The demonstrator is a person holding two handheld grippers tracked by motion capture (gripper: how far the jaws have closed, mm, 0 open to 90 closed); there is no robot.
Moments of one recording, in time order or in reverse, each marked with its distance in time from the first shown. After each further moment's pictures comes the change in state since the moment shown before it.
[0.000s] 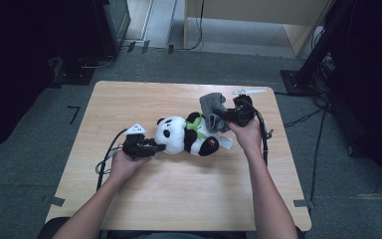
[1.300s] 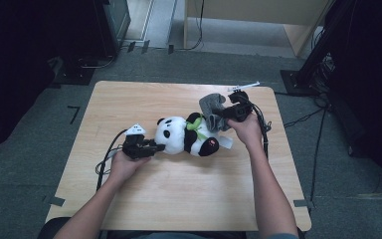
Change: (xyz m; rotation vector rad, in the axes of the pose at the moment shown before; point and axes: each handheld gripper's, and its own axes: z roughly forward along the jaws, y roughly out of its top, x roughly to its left) left arm 0.000 -0.002 0.000 -0.003 0.002 0.016; right arm -0.005 0.012 0.011 0.151 -0.059 -0.041
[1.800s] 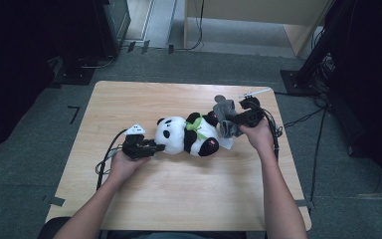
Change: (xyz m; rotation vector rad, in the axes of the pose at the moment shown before) left arm 0.001 0.000 0.000 0.008 -0.004 -0.001; right arm -0.026 -0.026 -0.017 0.041 -0.106 0.012
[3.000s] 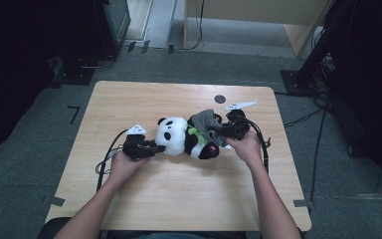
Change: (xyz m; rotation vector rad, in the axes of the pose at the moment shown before) left arm -0.003 0.001 0.000 0.027 0.003 -0.015; right arm 0.046 -0.024 0.021 -0.074 0.243 -0.127
